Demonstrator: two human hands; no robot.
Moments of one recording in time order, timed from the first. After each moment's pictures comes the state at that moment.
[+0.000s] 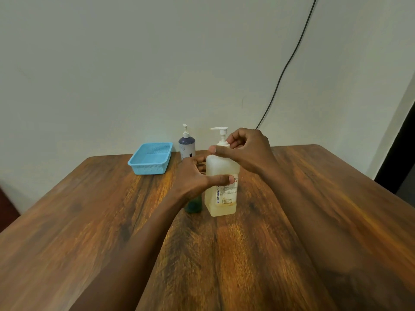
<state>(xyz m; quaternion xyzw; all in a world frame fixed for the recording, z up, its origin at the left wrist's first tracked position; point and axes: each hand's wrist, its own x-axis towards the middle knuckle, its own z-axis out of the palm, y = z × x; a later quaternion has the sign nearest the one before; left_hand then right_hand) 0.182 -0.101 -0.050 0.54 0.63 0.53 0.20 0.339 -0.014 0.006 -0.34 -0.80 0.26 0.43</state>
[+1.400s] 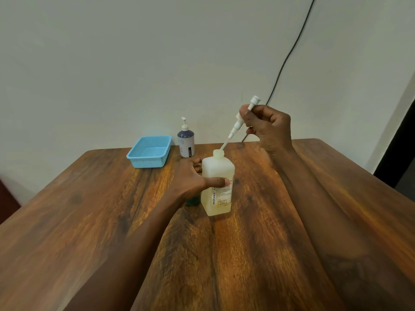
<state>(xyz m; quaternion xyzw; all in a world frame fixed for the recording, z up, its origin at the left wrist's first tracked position) 0.181 -0.100 -0.071 0.51 0.65 0.51 0.23 0.365 0.004 0.018 -0.22 -0.62 0.47 0.58</state>
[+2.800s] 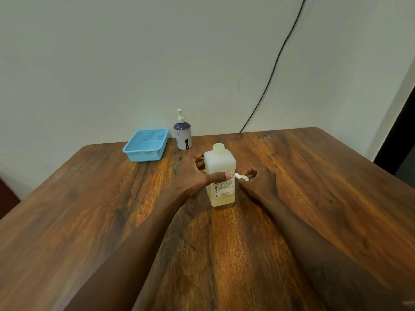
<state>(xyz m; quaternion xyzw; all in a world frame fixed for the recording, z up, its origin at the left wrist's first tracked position) 0.191 -0.093 -0.092 0.53 0.64 0.51 0.22 0.376 0.033 -0.159 -0.48 -0.74 0.28 0.39</state>
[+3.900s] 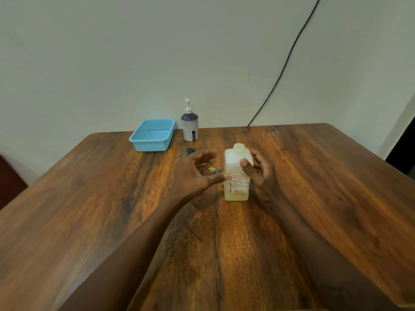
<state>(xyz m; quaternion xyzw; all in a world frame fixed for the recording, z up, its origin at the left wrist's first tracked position) 0.185 -0.117 -0.109 0.57 0.62 0.52 0.15 0.369 -0.002 -0.146 -0.21 -0.67 0.53 0.48</state>
